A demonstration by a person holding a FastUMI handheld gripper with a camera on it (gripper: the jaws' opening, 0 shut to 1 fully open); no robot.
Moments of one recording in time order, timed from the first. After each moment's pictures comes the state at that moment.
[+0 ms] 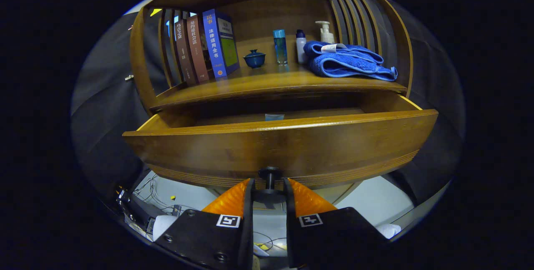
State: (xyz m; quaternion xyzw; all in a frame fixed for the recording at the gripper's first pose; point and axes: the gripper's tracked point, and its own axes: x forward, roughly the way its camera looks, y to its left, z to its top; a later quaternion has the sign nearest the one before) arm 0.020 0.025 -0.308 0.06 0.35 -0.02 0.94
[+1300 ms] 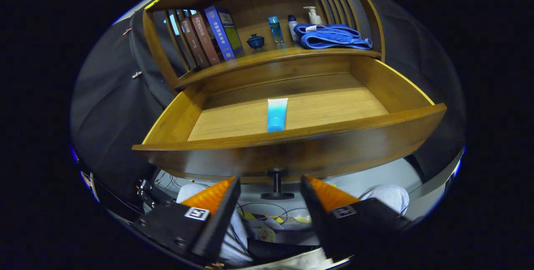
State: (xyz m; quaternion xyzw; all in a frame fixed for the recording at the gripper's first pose) arm -0.084 0.043 -0.281 0.10 0.42 0.00 0.90
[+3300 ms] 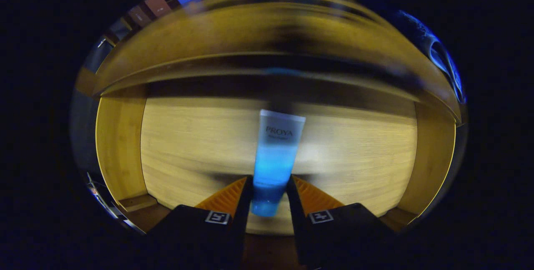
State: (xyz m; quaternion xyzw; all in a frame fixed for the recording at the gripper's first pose) arm 0.068 0.025 -0.366 0.02 0.68 -0.01 0.73
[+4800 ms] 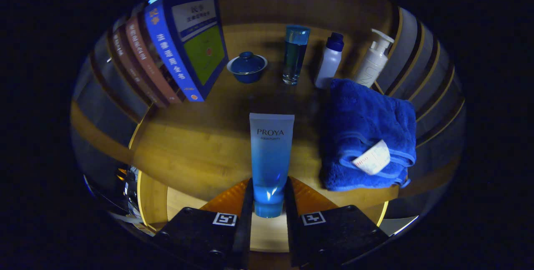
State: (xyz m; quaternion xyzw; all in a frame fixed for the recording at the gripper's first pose) arm 0.230 -0.006 -0.240 0.00 0.54 -0.02 0.84
